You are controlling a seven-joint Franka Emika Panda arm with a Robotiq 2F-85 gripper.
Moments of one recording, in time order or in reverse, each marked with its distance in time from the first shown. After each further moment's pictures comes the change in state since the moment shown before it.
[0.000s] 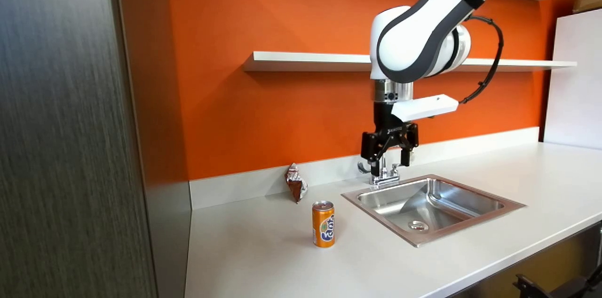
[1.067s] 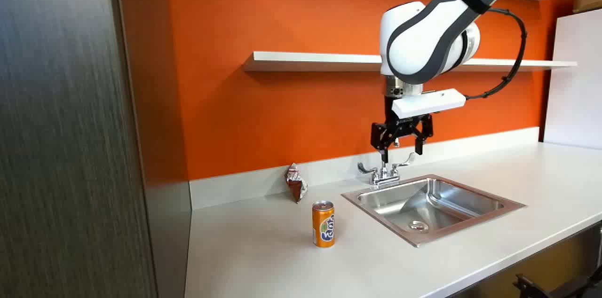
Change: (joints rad) arm -0.163 -0.032 0.068 0.002 -0.102 0.038 0.232
